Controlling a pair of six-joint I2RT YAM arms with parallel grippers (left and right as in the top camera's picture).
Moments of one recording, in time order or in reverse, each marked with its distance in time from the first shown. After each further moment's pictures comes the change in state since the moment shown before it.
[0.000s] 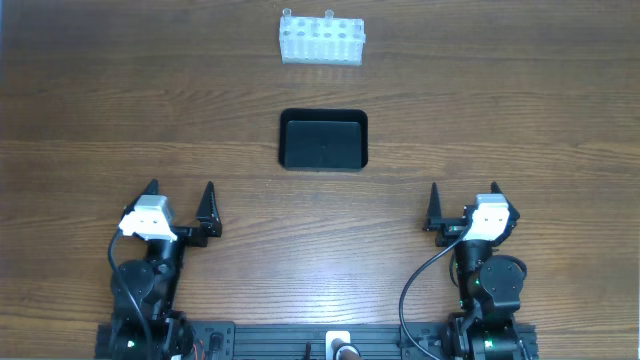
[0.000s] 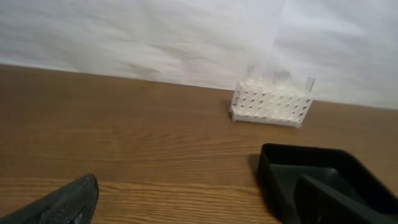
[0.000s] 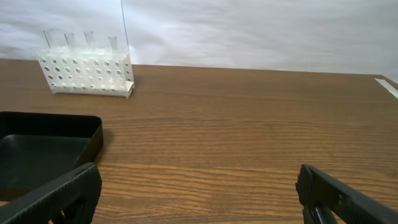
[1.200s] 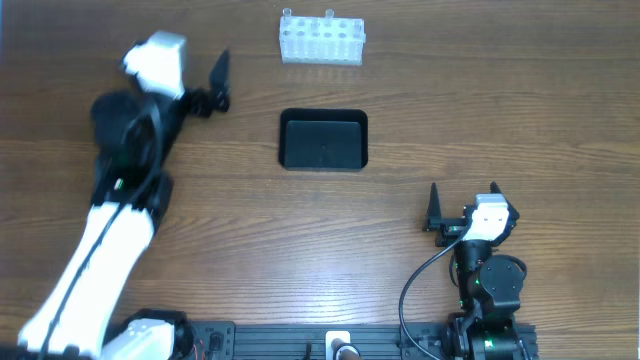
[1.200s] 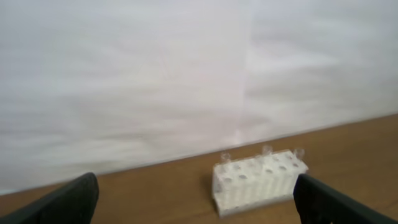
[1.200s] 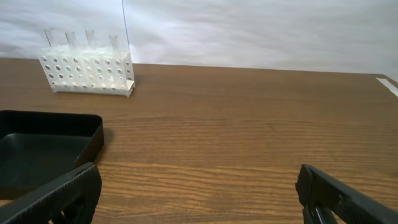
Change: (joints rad) left arm -0.034 1.273 0.821 0.449 0.167 0.185; right arm 0.000 0.005 0.000 0.000 -0.003 0.001
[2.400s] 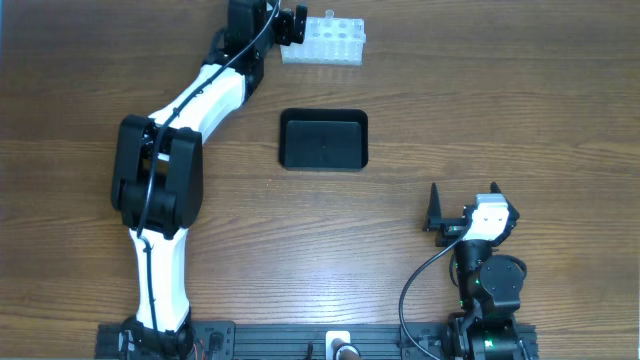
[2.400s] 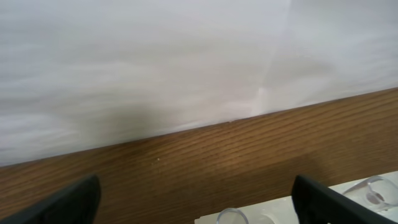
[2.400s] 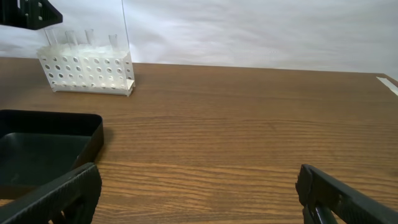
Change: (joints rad) left arm -0.180 0.967 0.846 -0.180 -0.222 -0.035; right arm 0.000 0.001 0.000 0.000 0.000 0.000
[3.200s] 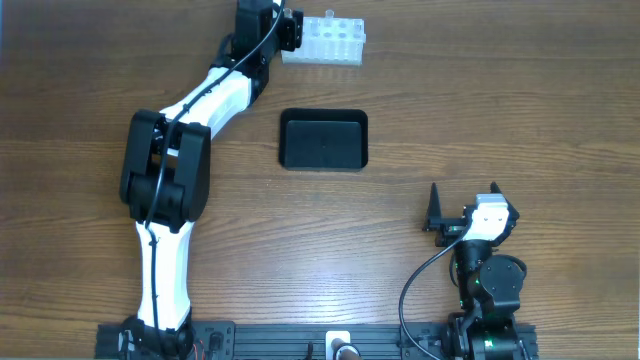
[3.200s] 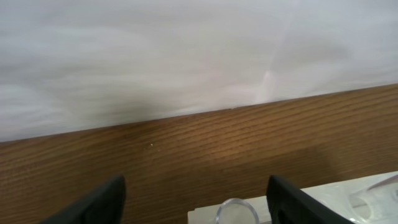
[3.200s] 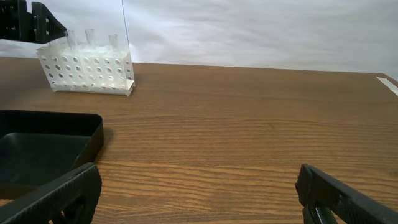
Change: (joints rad) left arm -0.009 0.059 0.004 0.027 -0.021 -0.049; right arm 0.000 0.000 0.000 0.000 0.000 0.000
